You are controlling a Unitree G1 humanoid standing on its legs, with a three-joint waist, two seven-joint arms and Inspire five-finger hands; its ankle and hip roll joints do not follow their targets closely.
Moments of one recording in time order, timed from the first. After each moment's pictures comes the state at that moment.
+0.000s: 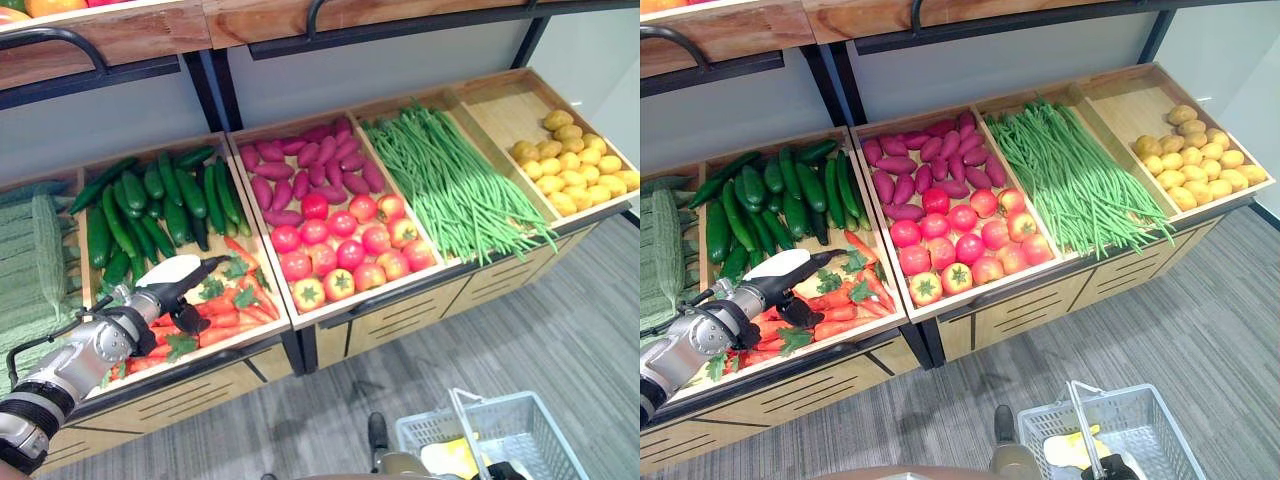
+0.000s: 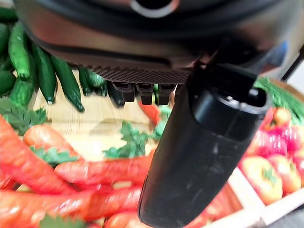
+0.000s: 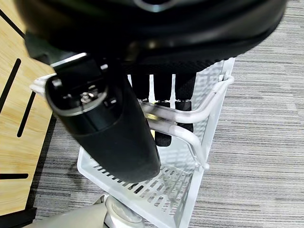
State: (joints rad) left arm -0.26 1.04 -0.52 0.44 0.20 -0.27 -0.03; right arm 0.08 -0.40 0.20 1.31 -0.12 -0.12 -0.13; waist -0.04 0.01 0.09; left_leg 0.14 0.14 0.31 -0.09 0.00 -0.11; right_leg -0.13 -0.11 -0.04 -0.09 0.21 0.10
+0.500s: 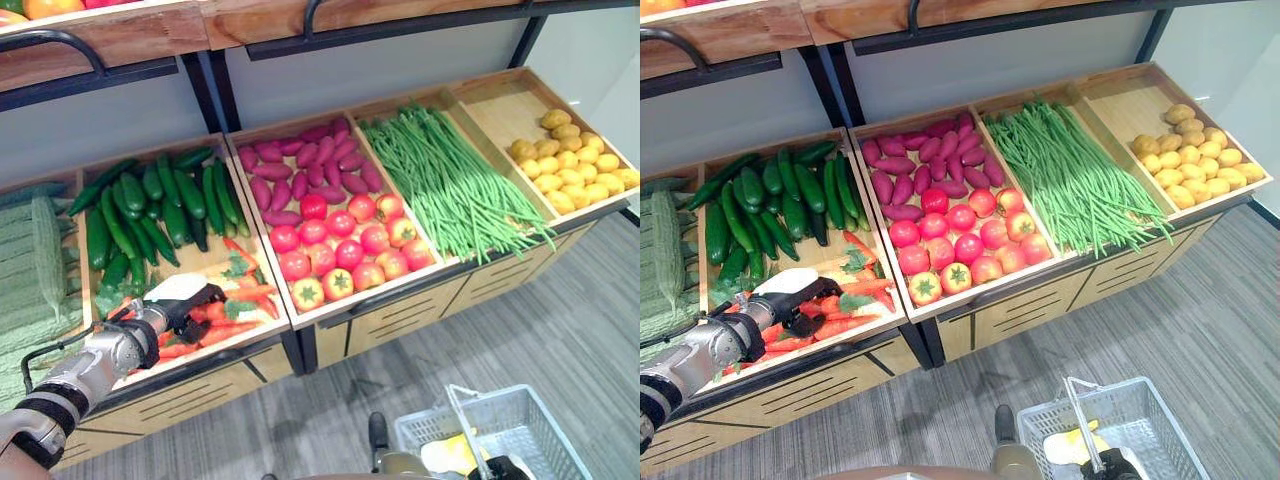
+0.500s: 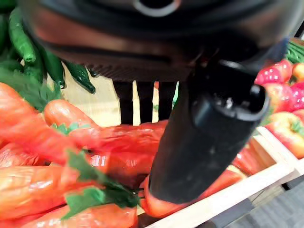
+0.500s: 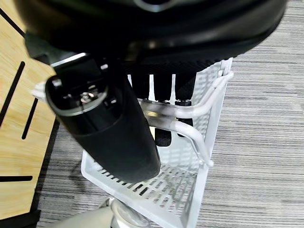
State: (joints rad) left arm -0.31 0.93 -0.59 0.61 0.38 -0.26 0.05; right arm 0.05 -0.40 0.20 1.32 -0.13 -0.12 -0.14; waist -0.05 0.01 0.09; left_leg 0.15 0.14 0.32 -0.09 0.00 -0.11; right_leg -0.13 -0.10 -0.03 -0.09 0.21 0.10
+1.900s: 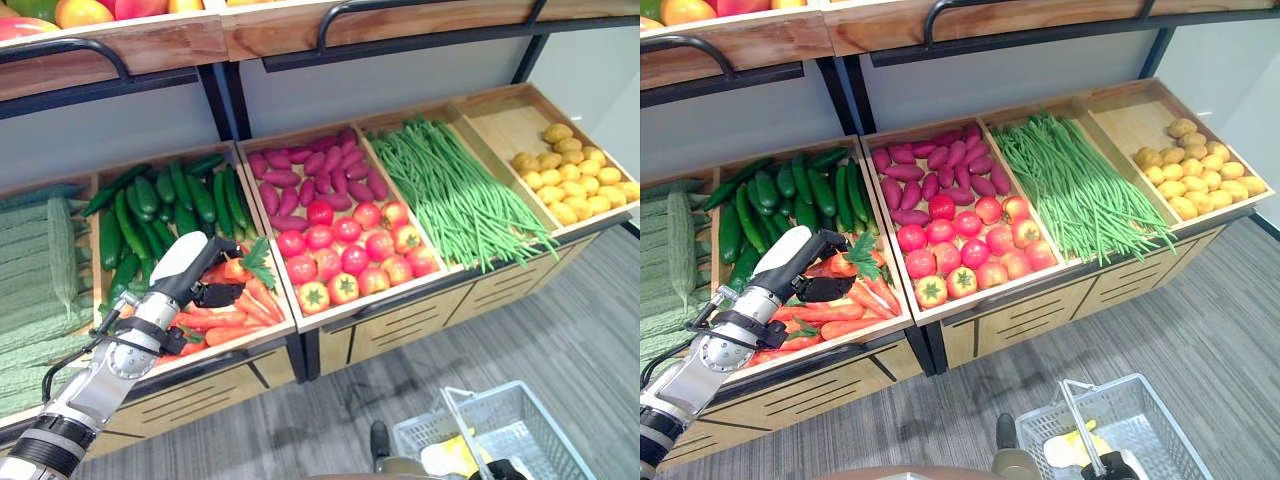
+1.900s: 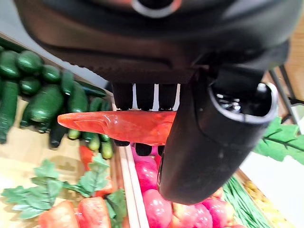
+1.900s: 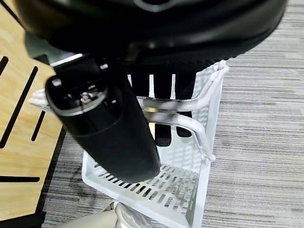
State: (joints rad) left arm -0.06 0.90 -0.24 0.11 0.11 -0.28 0.15; right arm 0.09 -0.39 0.18 1.29 -0.15 -0.12 -0.16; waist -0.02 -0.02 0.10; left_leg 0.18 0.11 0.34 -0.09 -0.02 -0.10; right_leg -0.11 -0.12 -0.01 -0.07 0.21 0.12
